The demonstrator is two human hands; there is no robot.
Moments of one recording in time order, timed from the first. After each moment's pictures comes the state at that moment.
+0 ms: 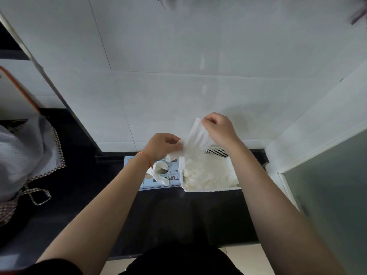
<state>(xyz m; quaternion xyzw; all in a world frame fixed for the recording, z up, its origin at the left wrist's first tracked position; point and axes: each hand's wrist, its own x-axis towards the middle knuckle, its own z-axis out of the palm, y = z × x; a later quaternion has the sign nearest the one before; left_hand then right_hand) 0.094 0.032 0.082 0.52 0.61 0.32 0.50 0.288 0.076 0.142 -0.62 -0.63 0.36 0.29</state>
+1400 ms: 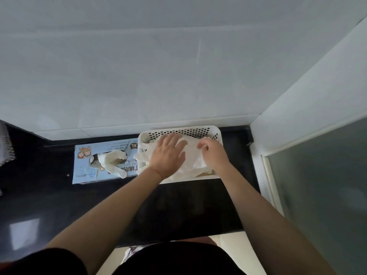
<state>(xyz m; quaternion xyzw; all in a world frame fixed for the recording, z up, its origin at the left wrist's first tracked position) 0.258 0.055 -0.055 0.81 0.58 0.11 0.05 0.438 0.083 -0.034 -0.67 -0.62 0.39 0.09</state>
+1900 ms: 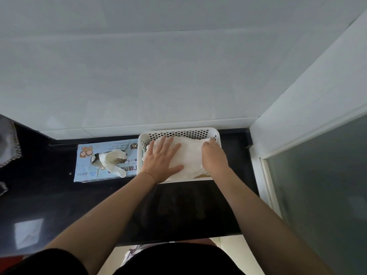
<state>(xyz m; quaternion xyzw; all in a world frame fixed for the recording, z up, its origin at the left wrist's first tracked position) 0.243 0.037 -0.065 0.77 0.62 -0.08 0.12 0.438 0.080 -0.028 -0.65 -0.73 0.20 -0.07</state>
